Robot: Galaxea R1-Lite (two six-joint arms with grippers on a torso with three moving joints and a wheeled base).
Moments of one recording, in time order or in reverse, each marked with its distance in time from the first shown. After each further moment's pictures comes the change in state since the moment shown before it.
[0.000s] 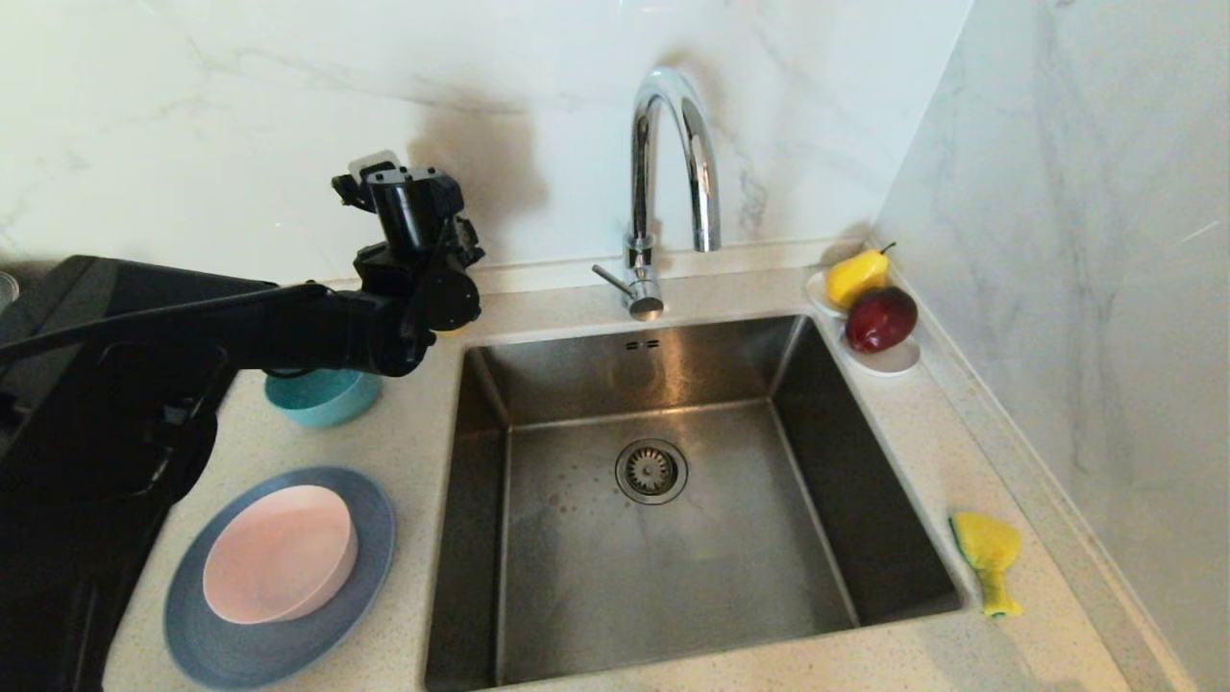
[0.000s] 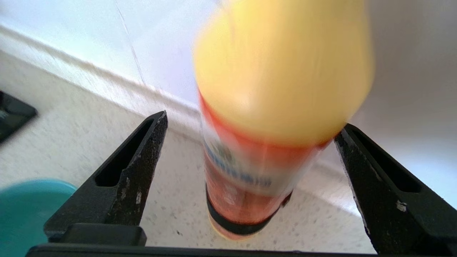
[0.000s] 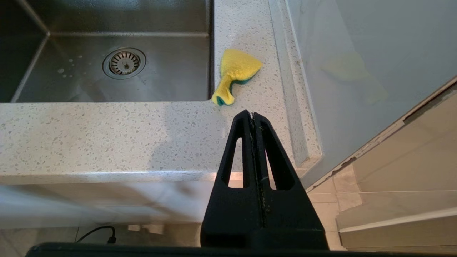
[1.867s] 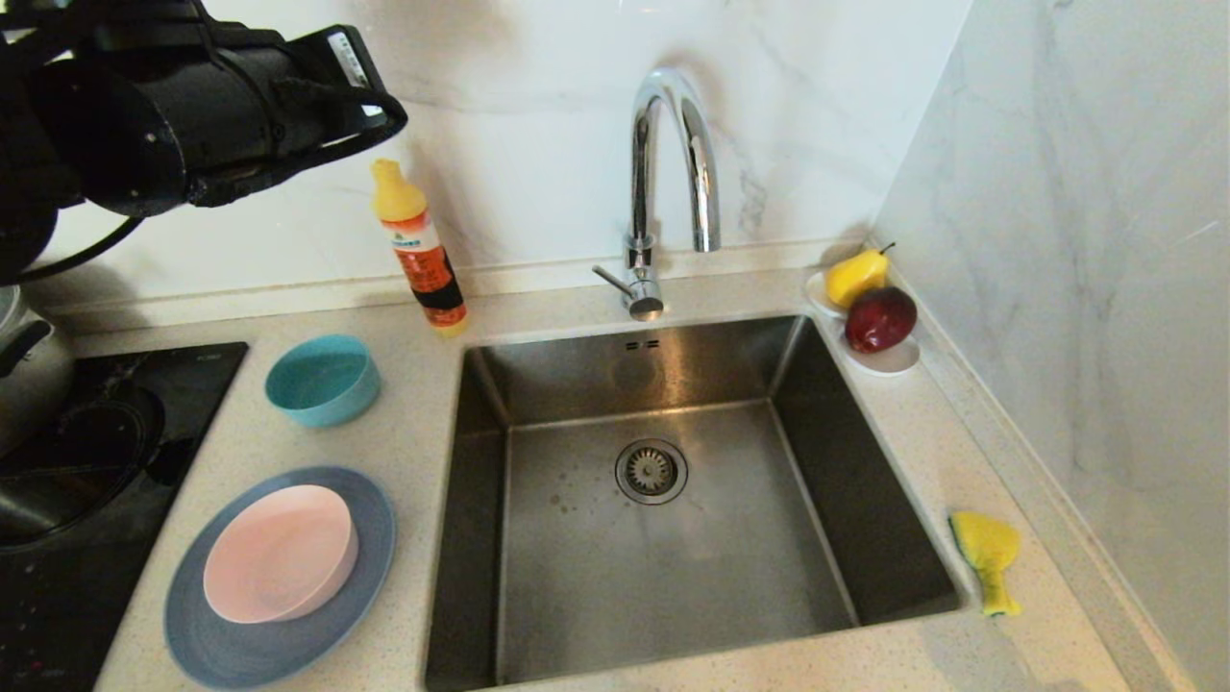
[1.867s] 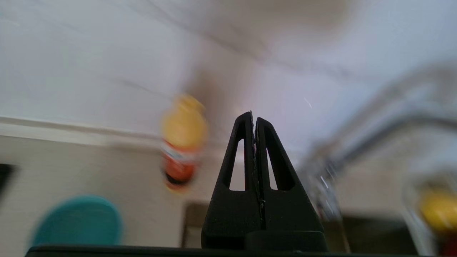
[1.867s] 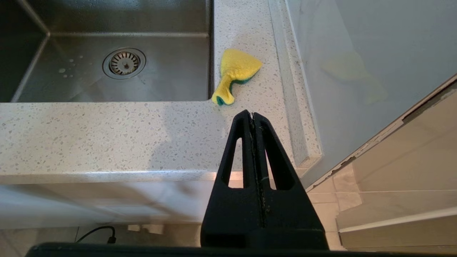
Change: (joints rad) left arm -0.100 -0.594 0.219 0.368 -0.412 -0.020; right arm 0.000 0.000 0.000 0.001 0.000 0.000
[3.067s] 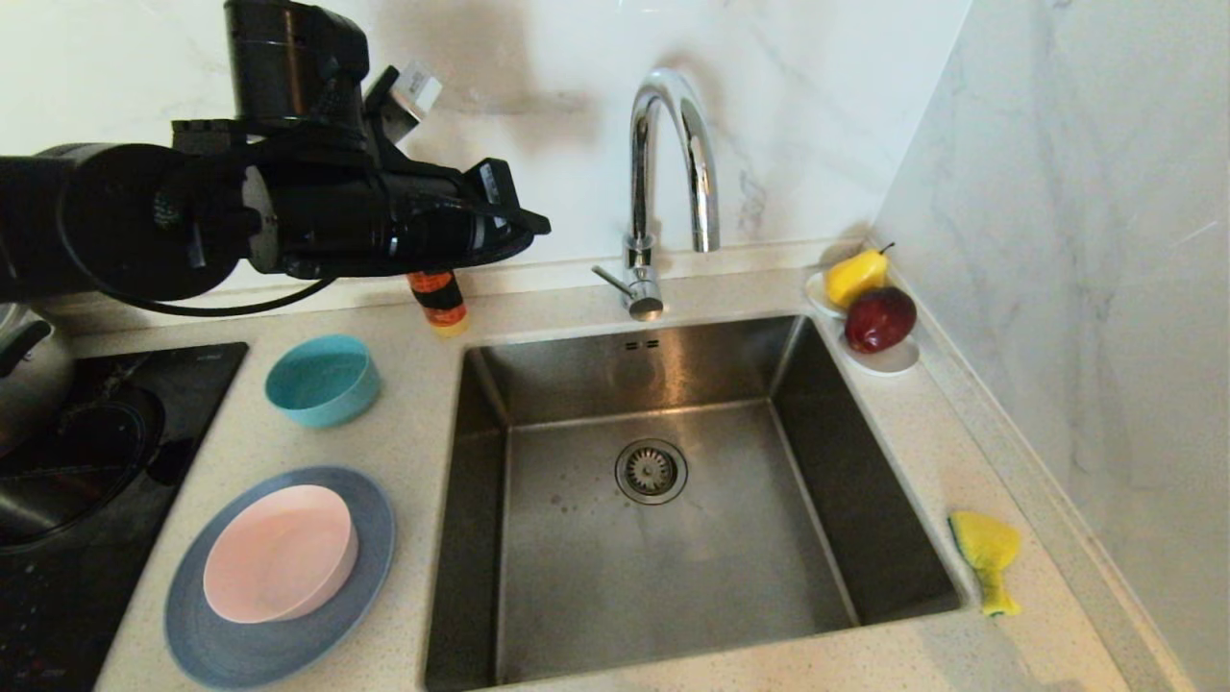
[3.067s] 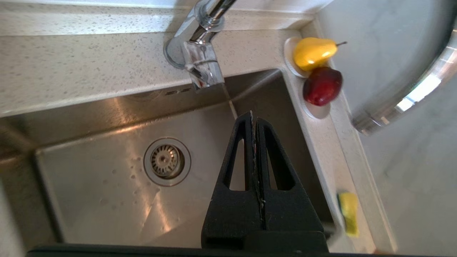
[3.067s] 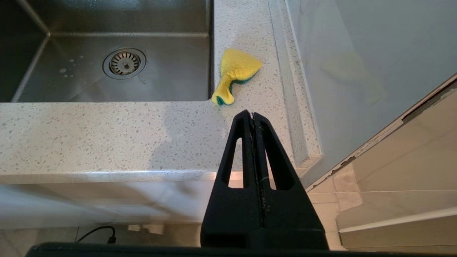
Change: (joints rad) left arm 0.004 0.182 -0.095 0.217 -0.601 -0.204; right arm 0.000 0.000 0.000 0.000 0.000 0.000
